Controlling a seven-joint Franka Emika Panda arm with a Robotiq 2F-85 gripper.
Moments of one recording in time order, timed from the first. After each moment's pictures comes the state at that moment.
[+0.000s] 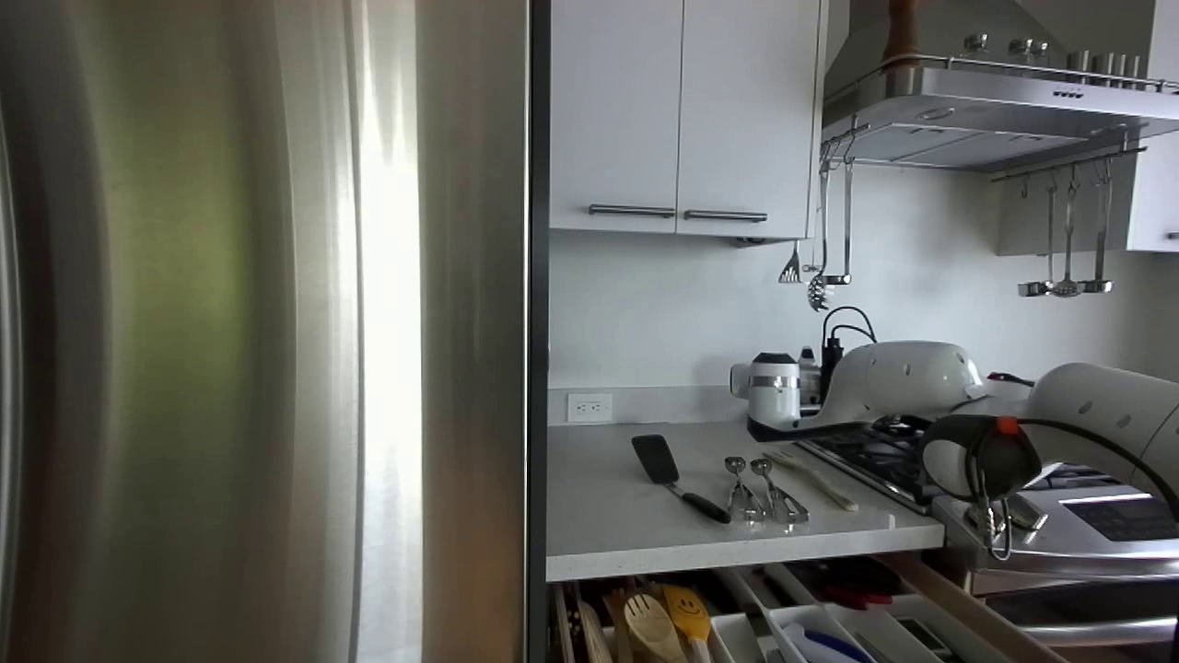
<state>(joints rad) 0.13 1.26 -0.24 -0.50 -1.23 1.01 0.13</state>
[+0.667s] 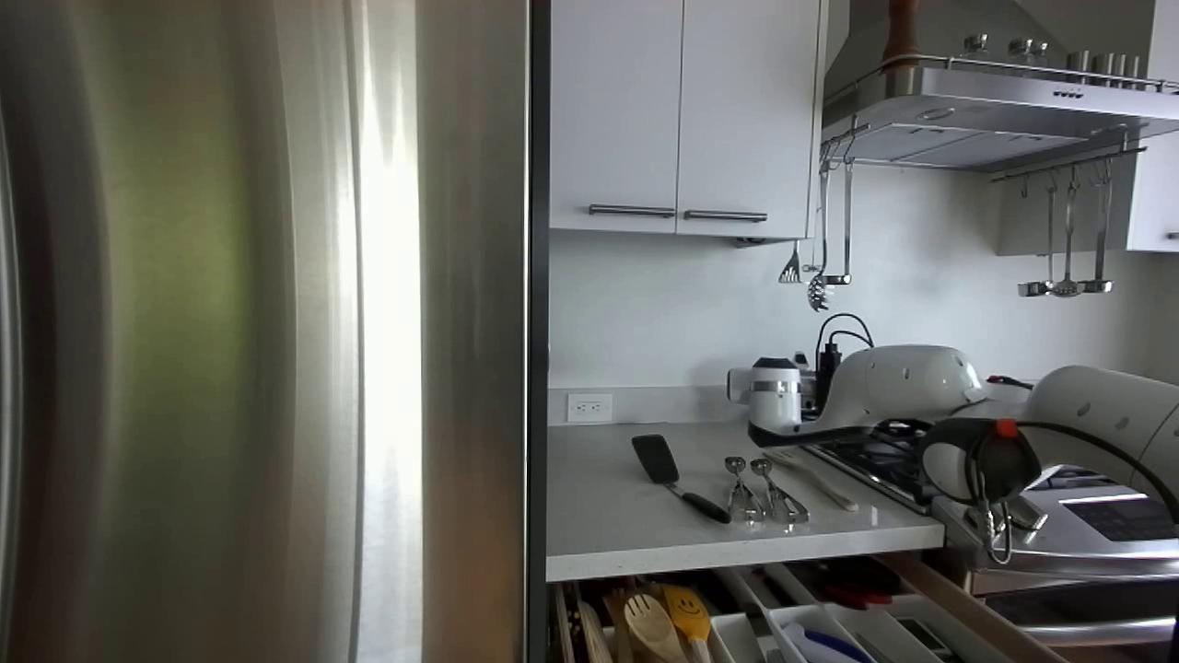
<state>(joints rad) 0.13 1.27 -0.24 -0.50 -1.23 1.13 0.13</state>
